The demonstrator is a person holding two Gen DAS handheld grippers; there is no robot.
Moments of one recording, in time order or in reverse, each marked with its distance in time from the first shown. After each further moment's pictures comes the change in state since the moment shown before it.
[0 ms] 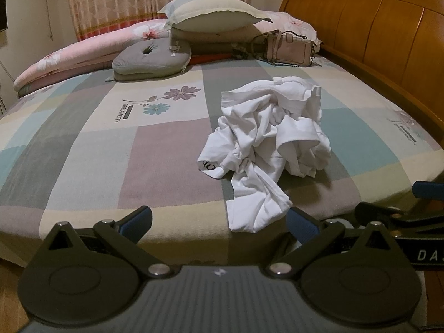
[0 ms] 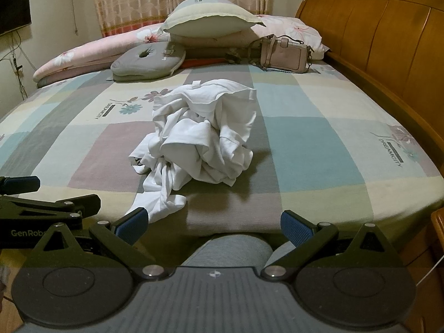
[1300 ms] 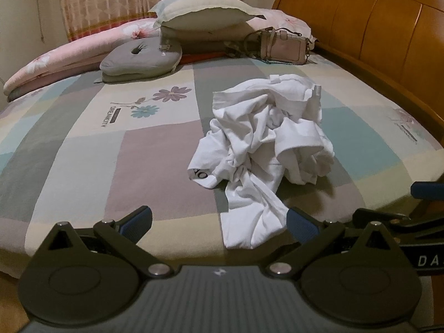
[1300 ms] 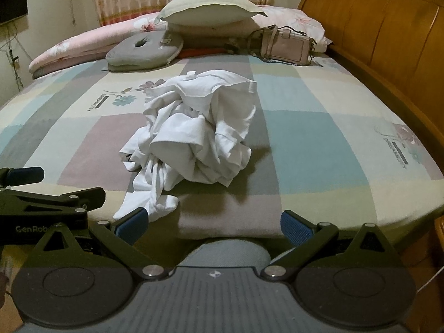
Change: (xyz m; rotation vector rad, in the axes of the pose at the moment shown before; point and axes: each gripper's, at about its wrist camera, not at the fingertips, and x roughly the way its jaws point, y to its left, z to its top) left arm 0.033 -0.003 0.013 0.015 -0.002 -0.020; right arm 0.028 -0.005 0.014 -0.021 0.044 -0.006
